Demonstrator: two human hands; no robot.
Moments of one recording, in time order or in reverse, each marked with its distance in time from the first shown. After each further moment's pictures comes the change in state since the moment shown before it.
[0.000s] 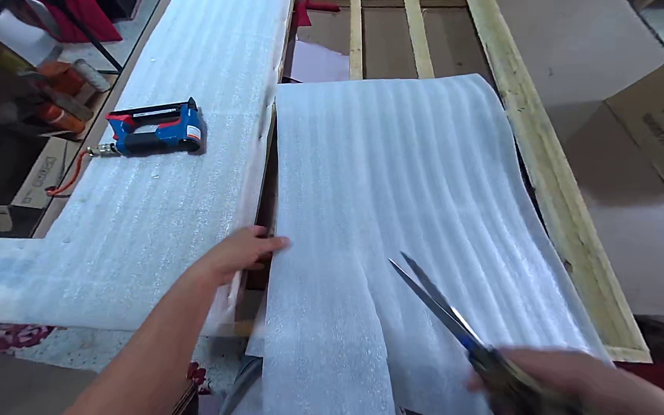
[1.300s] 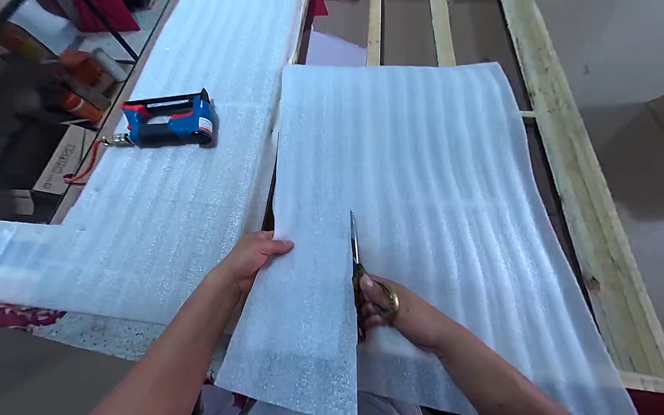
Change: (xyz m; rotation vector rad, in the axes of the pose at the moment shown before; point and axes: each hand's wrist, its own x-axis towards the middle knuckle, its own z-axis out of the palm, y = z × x) left_hand 0.000 -0.018 0.014 -0.628 -0.099 0.101; right_hand 0.190 0.022 0.037 0.367 -0.040 -0.010
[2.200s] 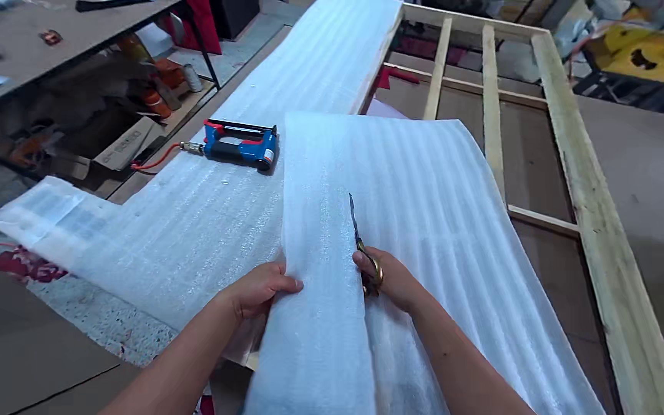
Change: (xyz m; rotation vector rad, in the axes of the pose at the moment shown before) left_hand -0.004 -0.005 -0.045 -0.010 -0.092 0.051; right_hand 0.130 -0.088 -0.035 -0.448 0.139 -0.136
